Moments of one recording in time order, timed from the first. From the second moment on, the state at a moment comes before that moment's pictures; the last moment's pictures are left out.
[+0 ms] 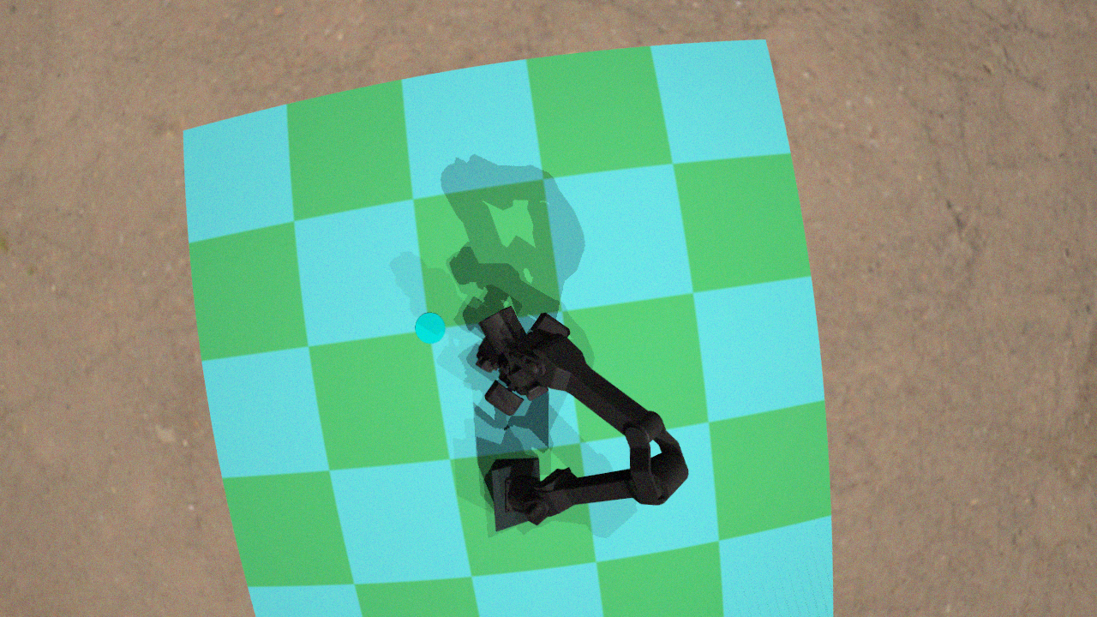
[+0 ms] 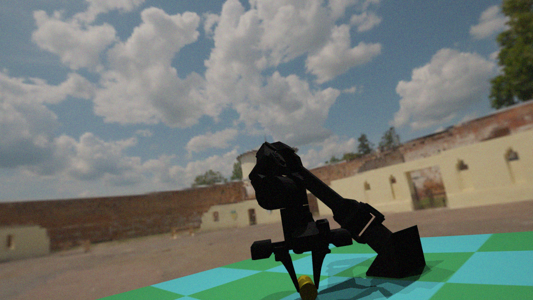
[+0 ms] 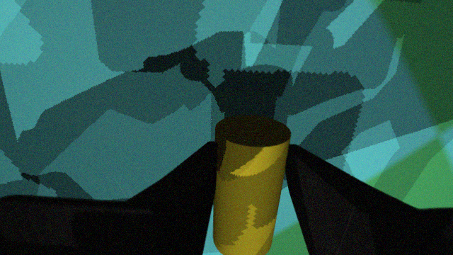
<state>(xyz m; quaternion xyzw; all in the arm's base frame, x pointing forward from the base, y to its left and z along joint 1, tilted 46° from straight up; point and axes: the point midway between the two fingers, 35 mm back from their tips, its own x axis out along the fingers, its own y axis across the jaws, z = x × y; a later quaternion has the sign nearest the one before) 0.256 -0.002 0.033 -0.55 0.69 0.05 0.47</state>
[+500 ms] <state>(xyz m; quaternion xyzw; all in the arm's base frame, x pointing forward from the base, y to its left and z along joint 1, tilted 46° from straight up) 0.259 0.032 0.063 -0.55 0.69 0.06 0.47</state>
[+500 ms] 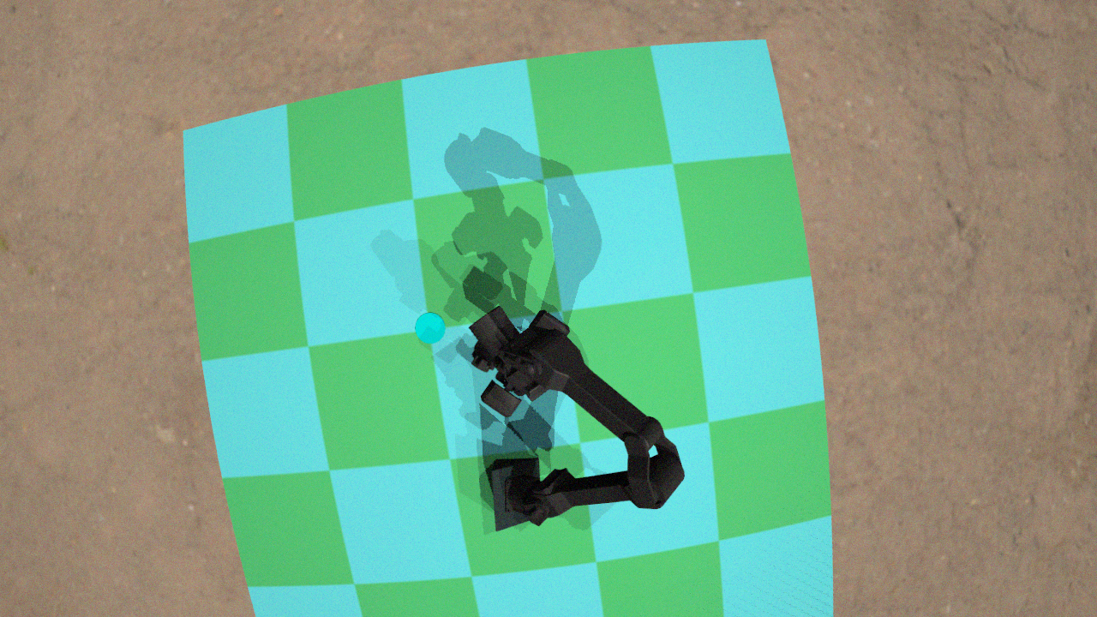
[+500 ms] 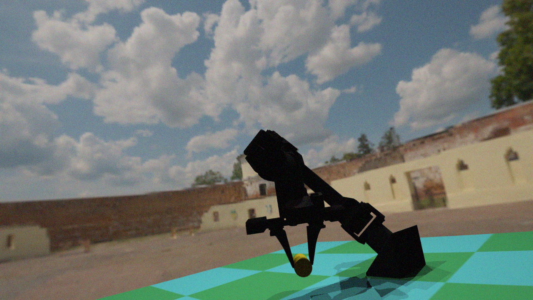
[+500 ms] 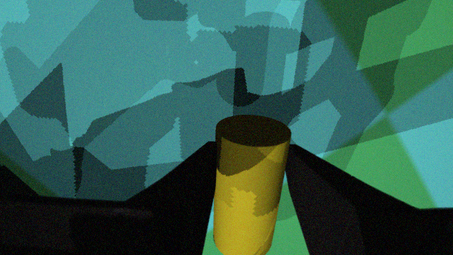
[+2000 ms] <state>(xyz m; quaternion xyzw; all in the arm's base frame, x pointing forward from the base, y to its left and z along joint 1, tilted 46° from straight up) 0.288 0.132 0.073 -0.58 0.68 0.10 0.43</state>
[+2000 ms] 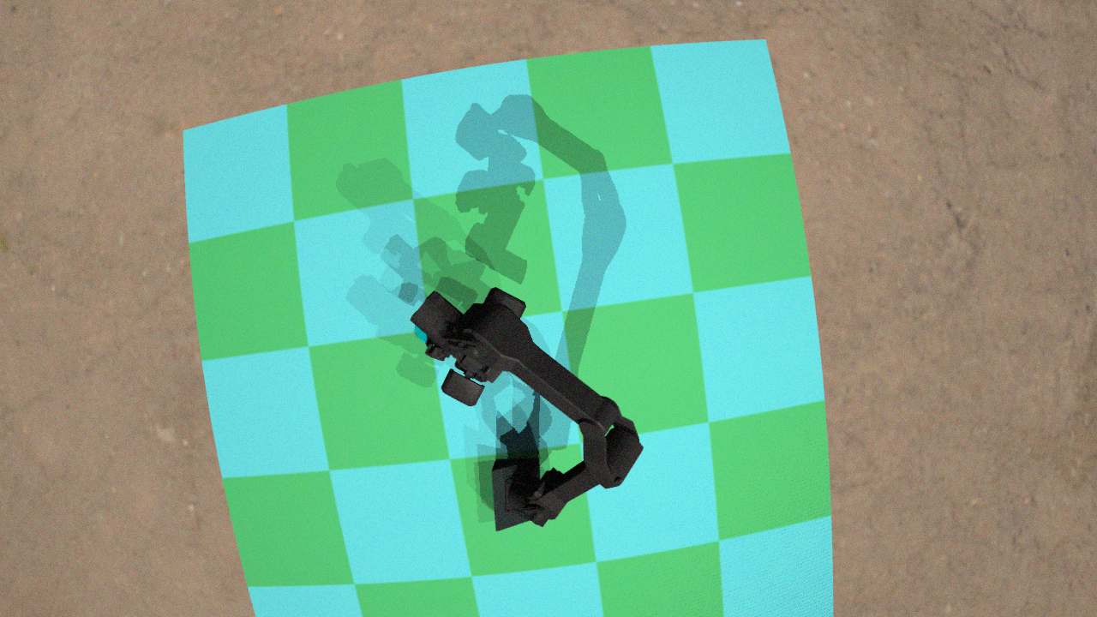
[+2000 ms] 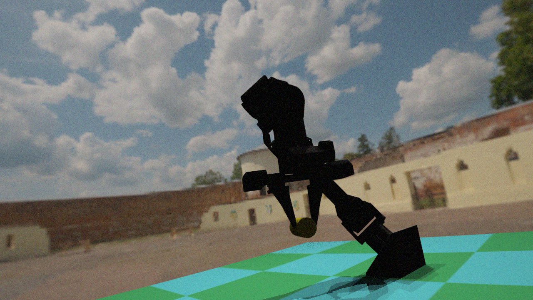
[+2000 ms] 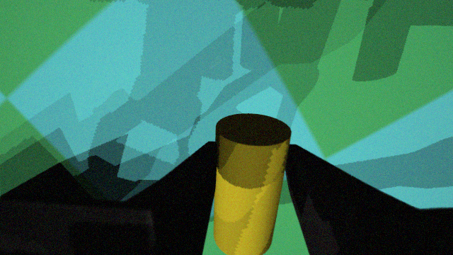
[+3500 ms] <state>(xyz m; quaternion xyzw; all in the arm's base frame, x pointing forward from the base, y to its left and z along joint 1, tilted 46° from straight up) 0.313 0.222 -0.014 -0.62 0.66 0.18 0.38</state>
